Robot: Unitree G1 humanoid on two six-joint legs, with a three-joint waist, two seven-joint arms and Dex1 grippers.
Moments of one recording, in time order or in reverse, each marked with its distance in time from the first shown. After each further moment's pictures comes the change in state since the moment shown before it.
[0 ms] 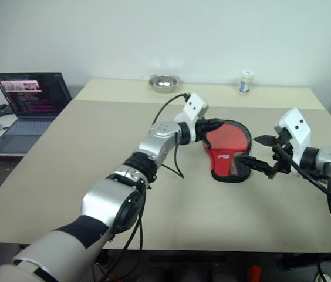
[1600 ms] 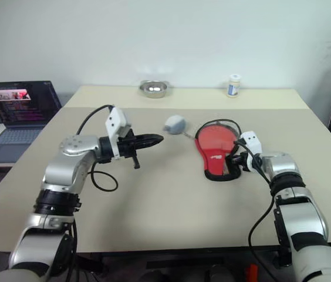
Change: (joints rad) left arm 0.605 0.544 0.042 -0.982 -0.205 0.432 -0.340; right arm -0.545 0.518 0.274 1.334 -0.564 -0.440 0.071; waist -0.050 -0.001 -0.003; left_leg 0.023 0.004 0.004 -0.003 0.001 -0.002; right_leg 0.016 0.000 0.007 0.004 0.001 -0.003
